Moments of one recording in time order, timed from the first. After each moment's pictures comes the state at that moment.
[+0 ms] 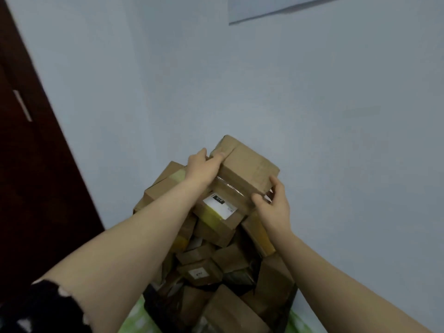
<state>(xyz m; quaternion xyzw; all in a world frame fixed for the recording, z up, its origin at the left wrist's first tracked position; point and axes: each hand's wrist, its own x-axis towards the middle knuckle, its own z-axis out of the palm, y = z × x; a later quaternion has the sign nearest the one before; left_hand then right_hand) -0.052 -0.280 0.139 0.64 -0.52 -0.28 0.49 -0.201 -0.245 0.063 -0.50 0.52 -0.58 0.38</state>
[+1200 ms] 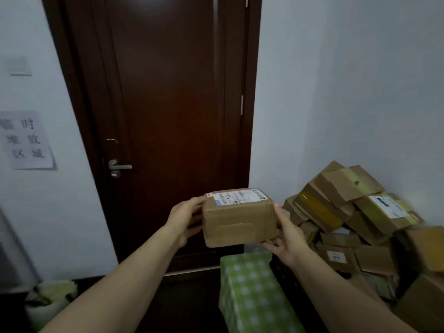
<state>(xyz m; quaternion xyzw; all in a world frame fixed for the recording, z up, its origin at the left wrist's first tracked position) 0.213 0.144 0.076 0.63 -0.13 -0.34 0.69 0.042 0.002 0.041 -0.39 0.38 -0.31 0.78</state>
